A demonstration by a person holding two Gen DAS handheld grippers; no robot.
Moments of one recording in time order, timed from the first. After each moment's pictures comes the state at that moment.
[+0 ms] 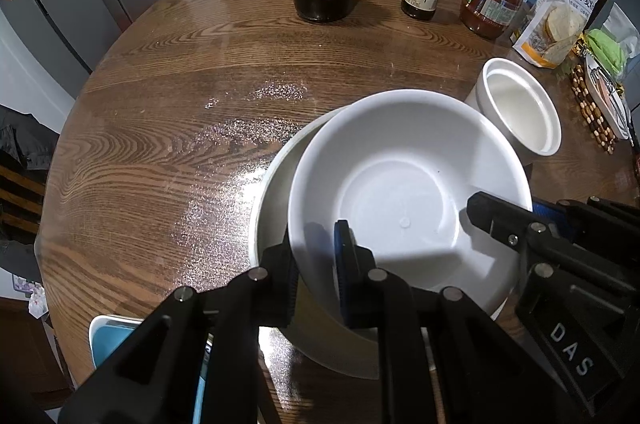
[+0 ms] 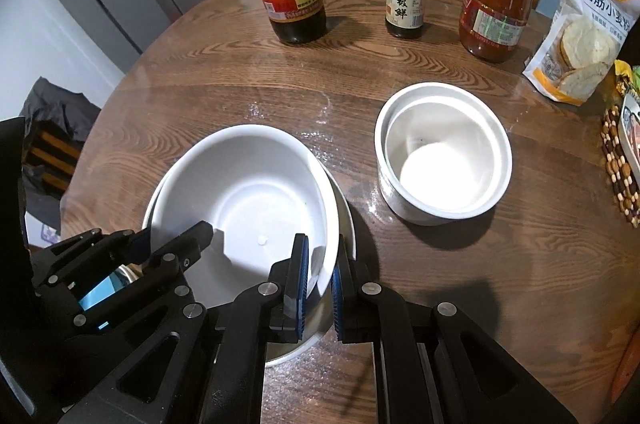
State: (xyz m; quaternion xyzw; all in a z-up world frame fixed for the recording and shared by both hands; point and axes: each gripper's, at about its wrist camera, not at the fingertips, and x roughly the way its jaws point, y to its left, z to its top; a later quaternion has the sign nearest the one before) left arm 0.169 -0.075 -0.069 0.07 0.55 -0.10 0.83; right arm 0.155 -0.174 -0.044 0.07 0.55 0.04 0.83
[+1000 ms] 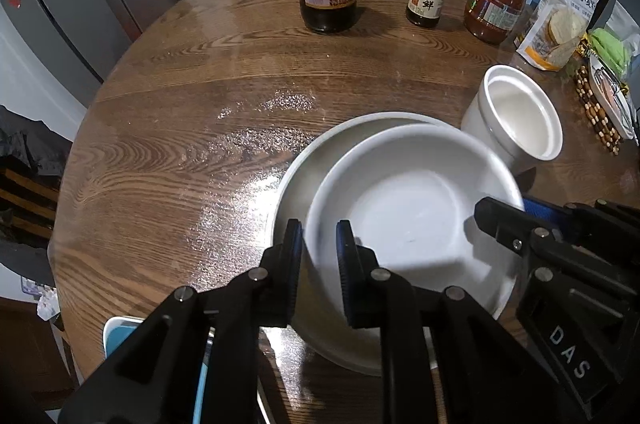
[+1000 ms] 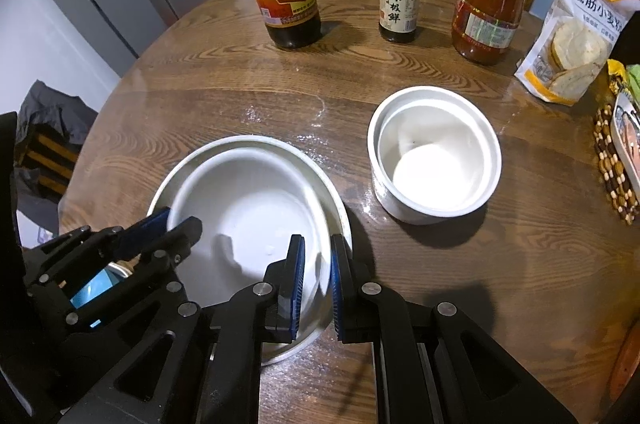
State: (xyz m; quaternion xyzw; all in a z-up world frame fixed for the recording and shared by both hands) left arm 0.168 -0.075 -0.063 0.08 0.54 -0.09 0.83; right arm 0.153 -0.174 -0.040 0.06 0.55 0.03 0.84
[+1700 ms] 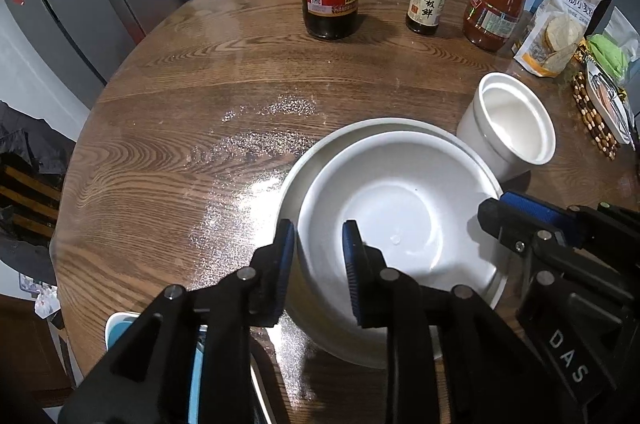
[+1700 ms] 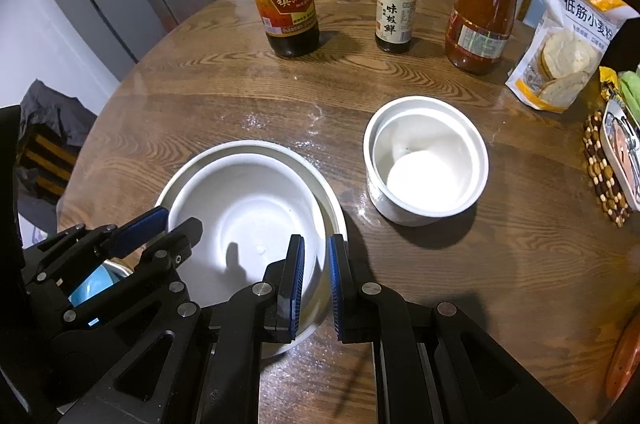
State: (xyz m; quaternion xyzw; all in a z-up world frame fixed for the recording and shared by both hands) left arm 0.163 -0.073 -0.055 0.08 0.53 -0.09 0.84; right arm 0.147 -0.175 -0.033 0.06 0.54 0.02 0.84
